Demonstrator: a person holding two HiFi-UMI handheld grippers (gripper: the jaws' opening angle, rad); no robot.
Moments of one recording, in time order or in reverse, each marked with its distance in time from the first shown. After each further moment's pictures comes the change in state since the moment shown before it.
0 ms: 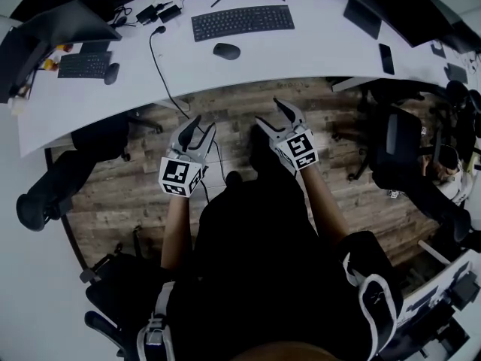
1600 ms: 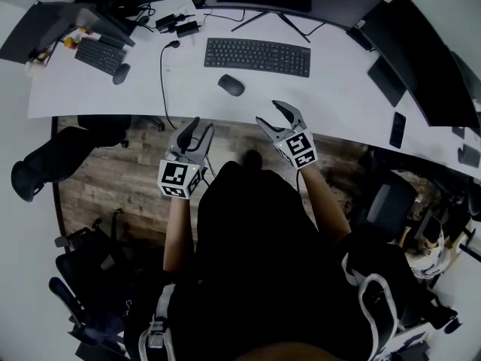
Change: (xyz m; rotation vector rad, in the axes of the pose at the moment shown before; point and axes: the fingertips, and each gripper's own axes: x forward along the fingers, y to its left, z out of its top) left arm 0.120 0.043 0.056 -0.092 -0.007 0.307; right arm 0.098 -0.147 0.023 -0.074 -0.002 0.284
